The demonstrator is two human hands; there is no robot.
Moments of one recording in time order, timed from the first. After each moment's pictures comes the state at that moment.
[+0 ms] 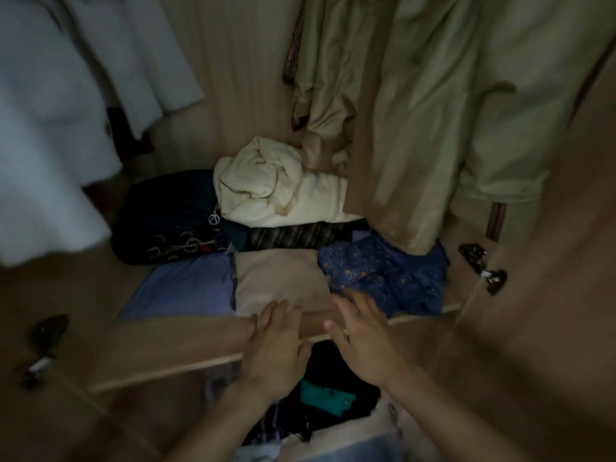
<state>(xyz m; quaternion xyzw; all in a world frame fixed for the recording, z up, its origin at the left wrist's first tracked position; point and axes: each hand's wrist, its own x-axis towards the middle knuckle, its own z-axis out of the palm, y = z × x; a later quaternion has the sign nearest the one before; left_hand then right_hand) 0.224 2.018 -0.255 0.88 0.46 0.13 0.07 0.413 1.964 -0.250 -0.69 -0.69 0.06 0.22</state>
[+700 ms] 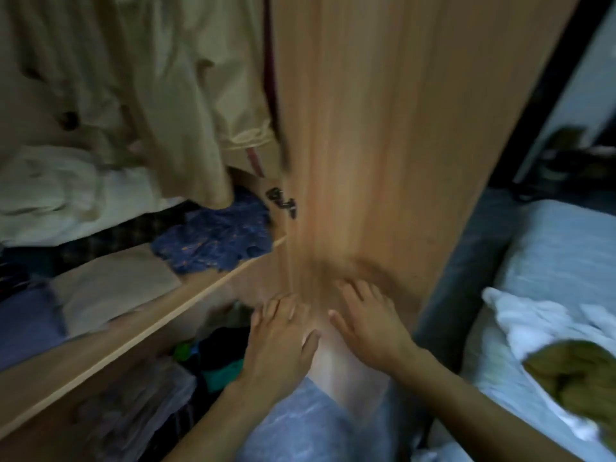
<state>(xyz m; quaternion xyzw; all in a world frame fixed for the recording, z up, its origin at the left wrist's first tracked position) 0.340 1.811 -0.226 0.98 0.18 0.10 0.07 0.463 1.671 -0.208 -0.90 -0.42 0.01 0.15</state>
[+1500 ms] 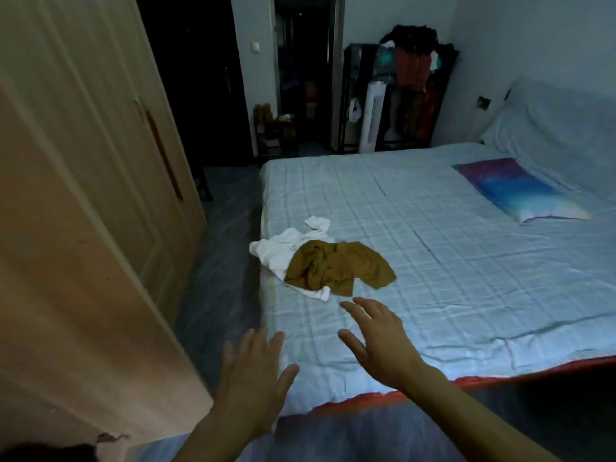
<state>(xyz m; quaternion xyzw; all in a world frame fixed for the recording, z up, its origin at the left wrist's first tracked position) 0.364 1.468 -0.243 0.98 -0.16 -0.11 0.02 0.355 1.232 -0.263 -0.99 -0.01 -0.02 0.17</state>
